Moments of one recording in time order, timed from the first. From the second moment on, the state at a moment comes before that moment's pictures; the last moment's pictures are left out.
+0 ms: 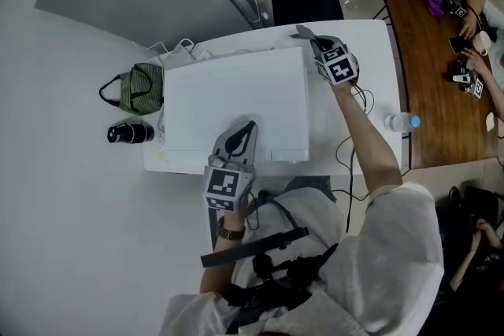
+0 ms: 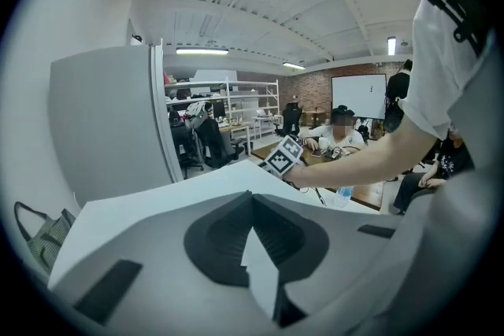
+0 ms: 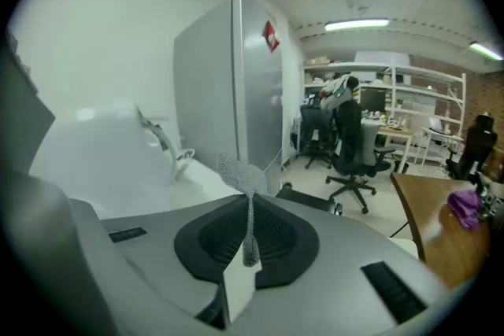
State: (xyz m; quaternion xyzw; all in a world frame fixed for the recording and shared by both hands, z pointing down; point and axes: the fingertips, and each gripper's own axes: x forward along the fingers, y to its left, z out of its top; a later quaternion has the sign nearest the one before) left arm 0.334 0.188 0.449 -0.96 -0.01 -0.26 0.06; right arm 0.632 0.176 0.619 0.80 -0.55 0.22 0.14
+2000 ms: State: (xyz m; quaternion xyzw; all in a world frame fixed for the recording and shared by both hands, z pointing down) left arm -0.095 0.084 0.379 -0.99 -0.10 -0.13 -0.01; right arm -0.045 0.146 0.403 0.85 -0.51 0.10 -0.05
